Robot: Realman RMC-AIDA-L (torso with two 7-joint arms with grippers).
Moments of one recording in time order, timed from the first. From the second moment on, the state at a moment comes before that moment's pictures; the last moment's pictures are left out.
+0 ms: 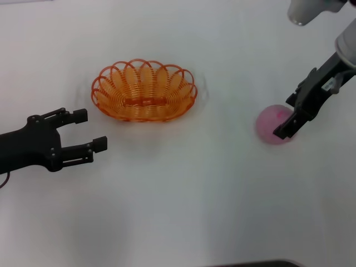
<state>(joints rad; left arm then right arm) -0.39 -2.16 0.45 0.77 2.18 1.75 -1.30 0.75 2.08 -1.04 -1.12 -2.77 -1.77 2.16</state>
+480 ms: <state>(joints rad) -0.39 -2.16 0.46 0.76 2.18 1.73 -1.30 0.75 2.08 -1.08 -1.00 -2.77 -1.66 2.16</state>
